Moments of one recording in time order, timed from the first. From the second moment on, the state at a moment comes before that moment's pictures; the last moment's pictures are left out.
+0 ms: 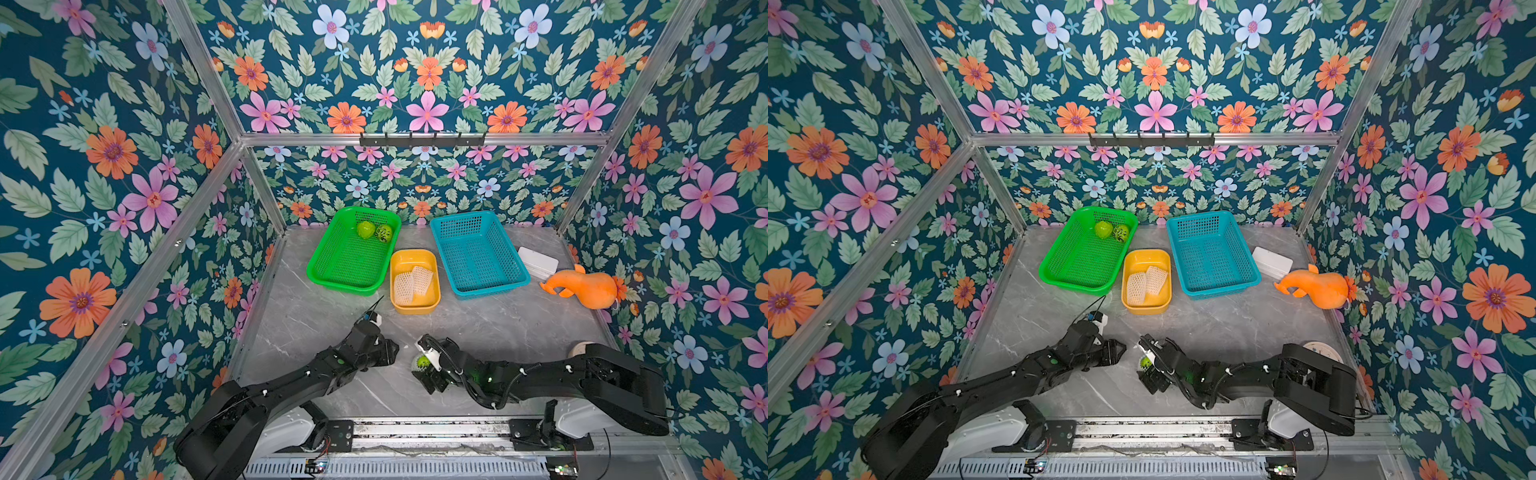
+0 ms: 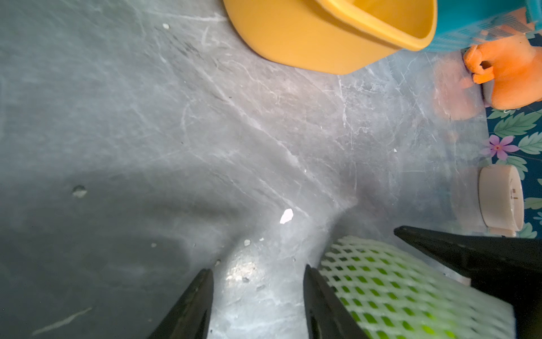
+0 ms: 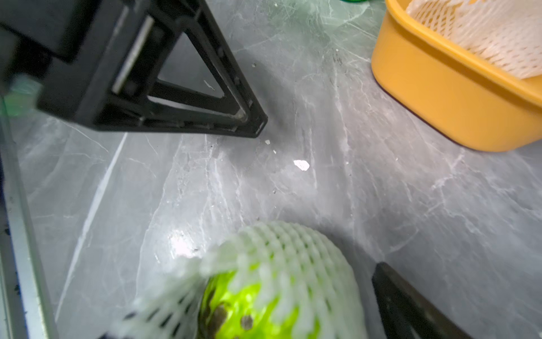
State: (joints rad) left arm -0.73 1.13 0.34 -0.02 0.09 -0.73; right arm 1.15 1.47 0.48 0.29 0.19 0.19
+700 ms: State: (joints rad) left arm -0.73 1.13 0.34 -0.02 0.09 -0.73; right arm 1.15 1.47 0.48 0.26 0.21 0.21
